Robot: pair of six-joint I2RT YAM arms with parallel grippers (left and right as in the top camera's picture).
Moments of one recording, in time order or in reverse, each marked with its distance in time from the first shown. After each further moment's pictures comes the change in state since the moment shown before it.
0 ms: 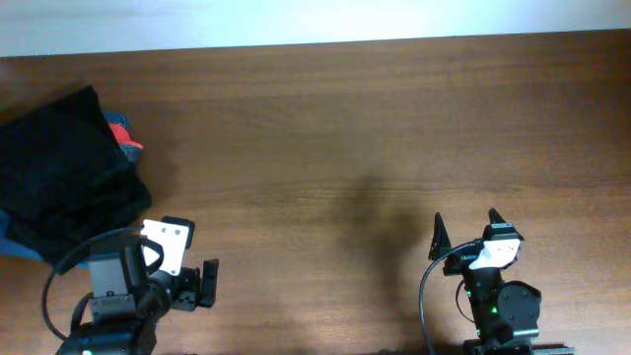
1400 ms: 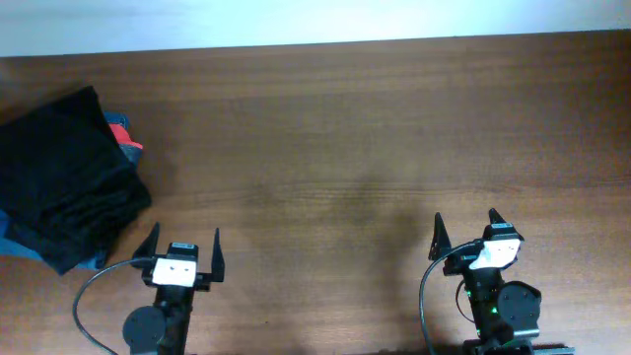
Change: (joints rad) left arm 0.000 -0.663 -0.789 1.002 -0.019 -0.021; right arm 0.000 -0.001 0.000 0.000 0.000 0.000
